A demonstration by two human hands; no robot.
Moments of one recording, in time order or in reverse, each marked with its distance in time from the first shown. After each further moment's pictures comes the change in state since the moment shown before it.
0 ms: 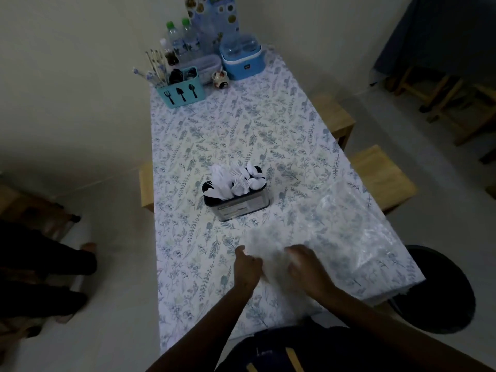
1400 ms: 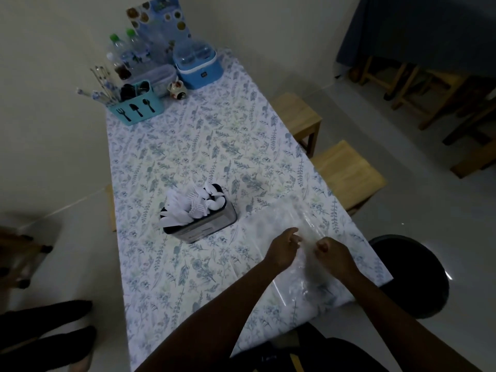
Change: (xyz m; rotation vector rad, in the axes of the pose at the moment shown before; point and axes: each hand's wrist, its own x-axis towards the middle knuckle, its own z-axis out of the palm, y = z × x) left_hand 0.012 0.087 0.149 0.274 -0.580 0.291; right_hand 0.015 0.083 -0.108 0.106 0.097 0.512
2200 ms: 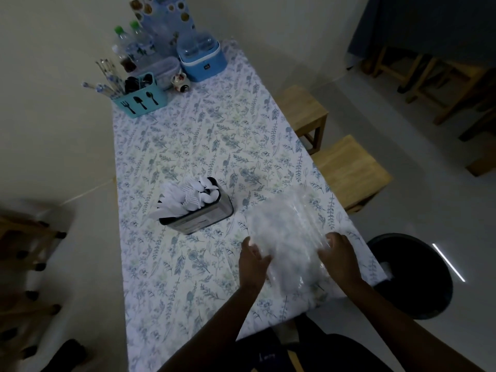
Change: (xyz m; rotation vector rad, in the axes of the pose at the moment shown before) left_hand -0.045 -0.045 0.000 -0.042 0.538 -0.177; right_hand -0.003 0.031 -0.003 -0.004 0.176 -0.037
